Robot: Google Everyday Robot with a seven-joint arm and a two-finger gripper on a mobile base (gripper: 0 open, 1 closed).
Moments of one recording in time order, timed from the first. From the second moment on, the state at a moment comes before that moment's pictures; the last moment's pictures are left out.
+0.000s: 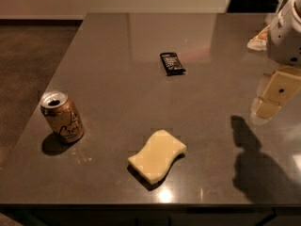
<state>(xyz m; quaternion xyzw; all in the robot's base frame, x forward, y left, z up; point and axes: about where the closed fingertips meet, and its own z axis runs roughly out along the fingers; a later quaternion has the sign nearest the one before) 0.438 -0.217 0.976 -0.60 0.78 -0.03 0.16</state>
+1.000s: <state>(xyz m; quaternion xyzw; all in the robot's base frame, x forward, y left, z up) 0.404 -0.181 0.952 -0.62 0.76 0.06 0.21</state>
